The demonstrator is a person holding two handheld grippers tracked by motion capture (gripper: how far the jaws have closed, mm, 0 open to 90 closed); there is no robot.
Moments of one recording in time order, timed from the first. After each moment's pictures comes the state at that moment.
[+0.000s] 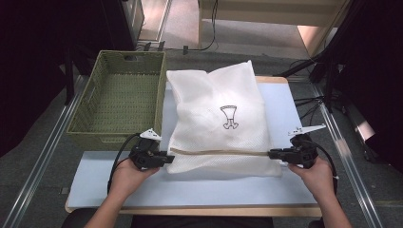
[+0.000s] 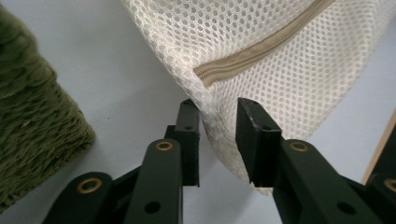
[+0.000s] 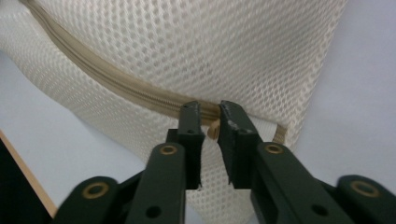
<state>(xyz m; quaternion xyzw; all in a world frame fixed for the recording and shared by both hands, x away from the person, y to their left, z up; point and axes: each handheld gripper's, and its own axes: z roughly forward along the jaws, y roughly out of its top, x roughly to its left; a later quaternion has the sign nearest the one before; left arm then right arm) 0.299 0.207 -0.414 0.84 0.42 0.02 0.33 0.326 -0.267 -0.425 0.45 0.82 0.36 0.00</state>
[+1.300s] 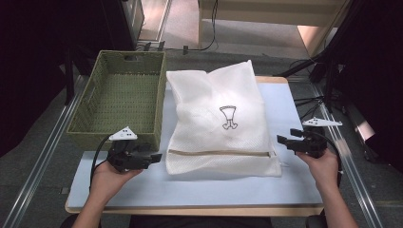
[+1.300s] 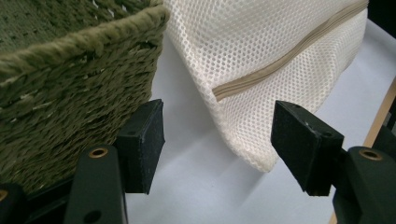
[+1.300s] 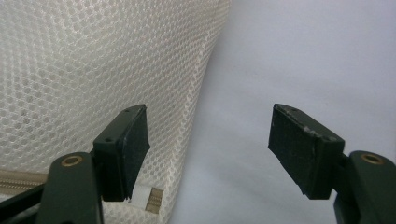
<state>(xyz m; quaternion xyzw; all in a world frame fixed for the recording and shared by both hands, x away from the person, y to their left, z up) 0.284 0.253 -0.399 0.81 0.43 0.05 0.40 0.355 -0.302 -0.437 0.49 0.76 0.40 0.14</state>
